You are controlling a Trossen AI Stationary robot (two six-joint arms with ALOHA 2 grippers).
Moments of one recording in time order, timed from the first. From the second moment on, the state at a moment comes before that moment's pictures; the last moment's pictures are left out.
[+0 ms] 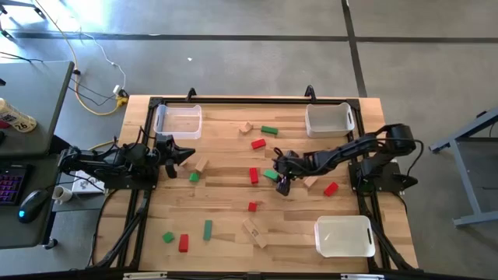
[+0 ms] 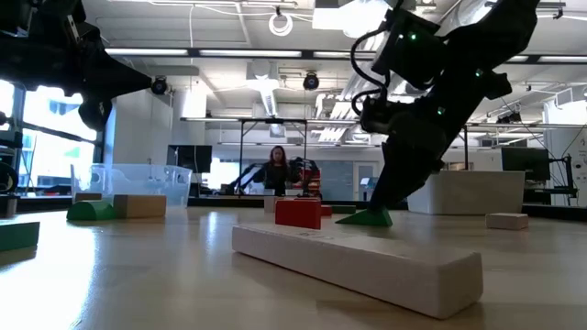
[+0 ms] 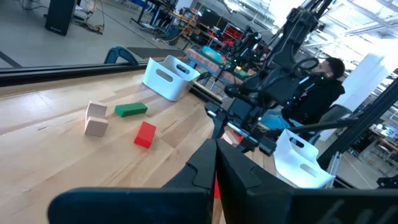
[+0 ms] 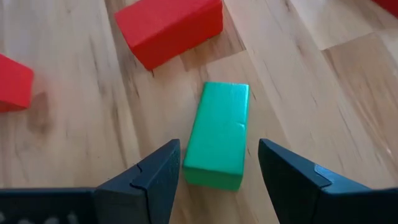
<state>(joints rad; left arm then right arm) 0.04 0.03 0.06 -0.09 -0.34 -0.52 0.06 1.65 0.70 0.03 0.11 0.37</state>
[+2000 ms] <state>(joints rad) 0.04 0.03 0.06 -0.09 -0.36 -0.52 -0.08 1.05 0.83 -0.81 0.75 0.82</state>
